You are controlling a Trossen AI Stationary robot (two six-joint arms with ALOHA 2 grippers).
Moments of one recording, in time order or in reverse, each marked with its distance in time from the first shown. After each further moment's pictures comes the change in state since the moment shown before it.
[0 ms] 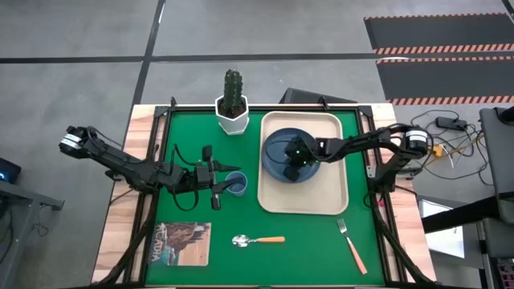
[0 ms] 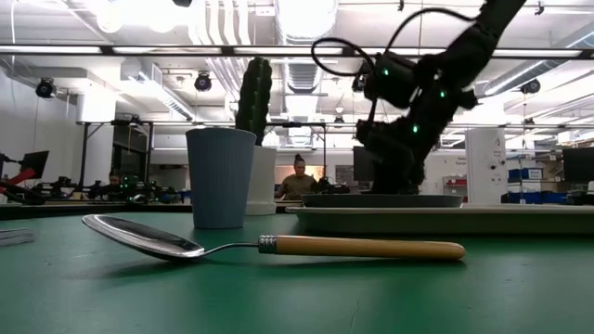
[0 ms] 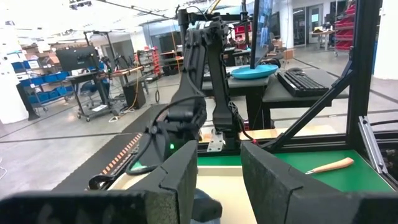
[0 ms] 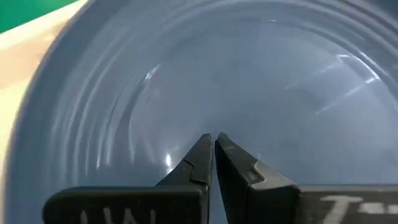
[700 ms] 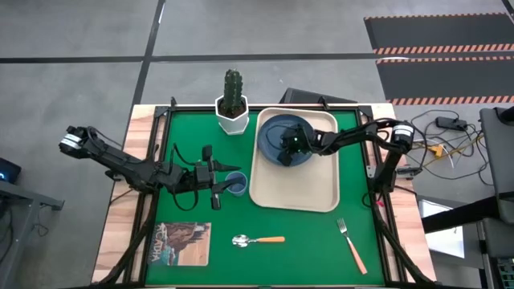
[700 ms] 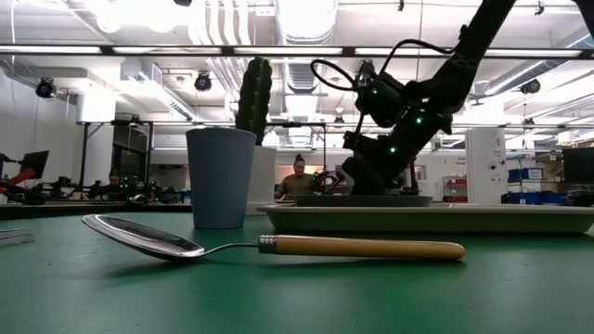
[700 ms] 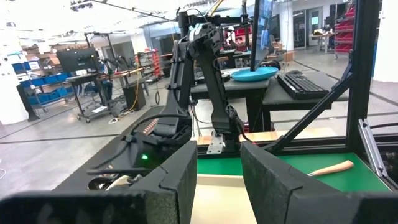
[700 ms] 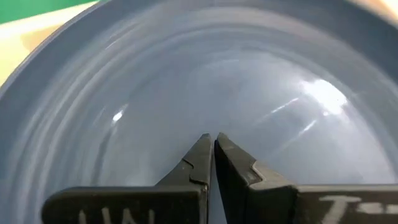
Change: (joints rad) left arm 0.000 0.000 0.002 0.010 0.000 0.001; right arm -0.134 0.129 0.022 0.281 0.105 -0.161
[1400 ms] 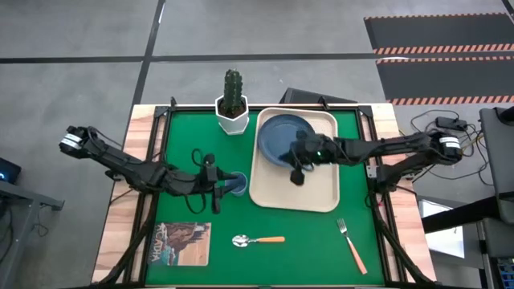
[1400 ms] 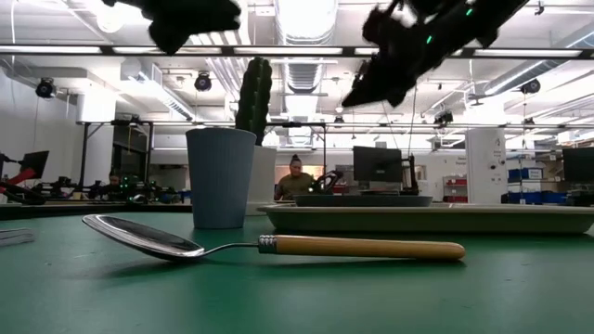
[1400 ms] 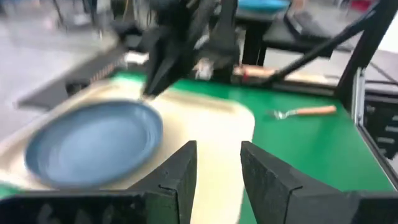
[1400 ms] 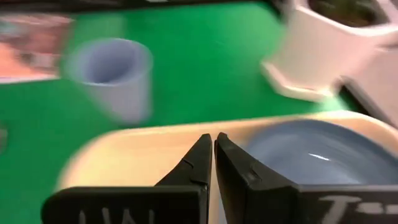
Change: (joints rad) left arm -0.010 0.001 -0.015 -0.357 0.007 -0.403; right arm 0.289 -0.458 0.030 -0.249 -0.085 -0.029
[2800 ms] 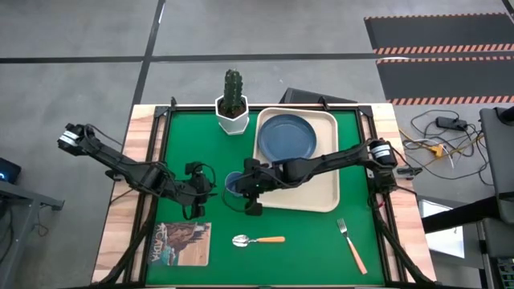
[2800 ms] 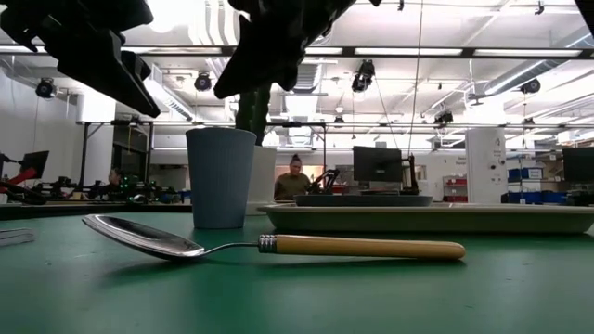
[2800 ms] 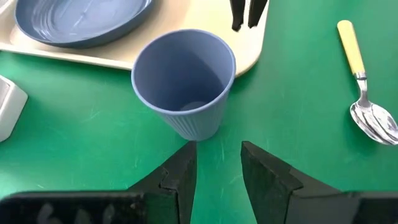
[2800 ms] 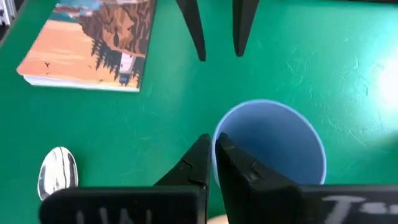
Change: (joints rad) left arm -0.069 -0.088 -0.045 -0.596 0.071 -0.148; right arm 0.223 0.656 0.800 -0.346 0.003 0.006
